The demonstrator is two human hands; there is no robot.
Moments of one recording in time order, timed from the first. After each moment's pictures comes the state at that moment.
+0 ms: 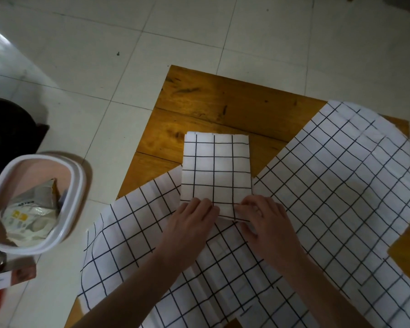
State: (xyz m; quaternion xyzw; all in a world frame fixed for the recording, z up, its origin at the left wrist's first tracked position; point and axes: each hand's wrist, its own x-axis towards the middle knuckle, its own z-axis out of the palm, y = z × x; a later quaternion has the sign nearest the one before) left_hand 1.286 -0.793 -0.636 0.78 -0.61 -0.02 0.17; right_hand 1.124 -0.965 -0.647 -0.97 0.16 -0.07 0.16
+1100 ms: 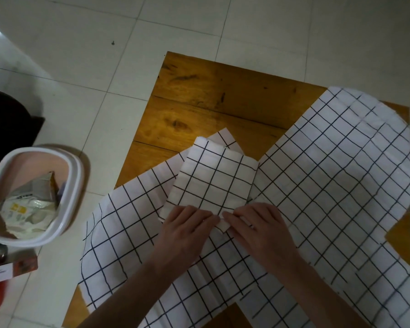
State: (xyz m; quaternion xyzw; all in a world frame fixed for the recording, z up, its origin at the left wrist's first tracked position) left_hand 1.268 -0.763 -0.645 0.74 -0.61 0.04 0.28; right_hand 1.114 -0.939 -0.641 -0.98 0.04 -0.20 0.05
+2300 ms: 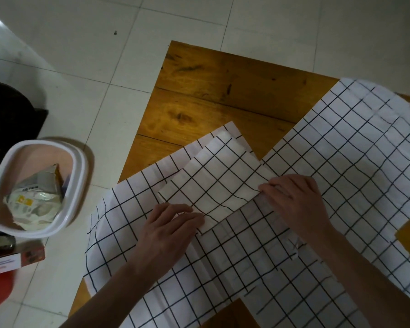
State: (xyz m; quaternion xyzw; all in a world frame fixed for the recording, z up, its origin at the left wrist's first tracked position) left_hand 1.290 -0.726 -0.647 0.74 -0.60 0.03 0.29; right_hand 1.112 -1.017 -0.655 -0.98 0.06 -0.20 -0.01
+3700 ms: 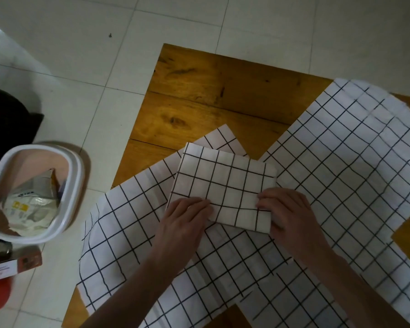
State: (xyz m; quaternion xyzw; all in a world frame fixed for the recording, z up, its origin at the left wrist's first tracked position) left_hand 1.271 -0.767 -0.665 0.79 -0.56 -0.02 0.24; right_hand 1.090 -0.996 -0.646 -0.96 0.13 -0.10 0.21
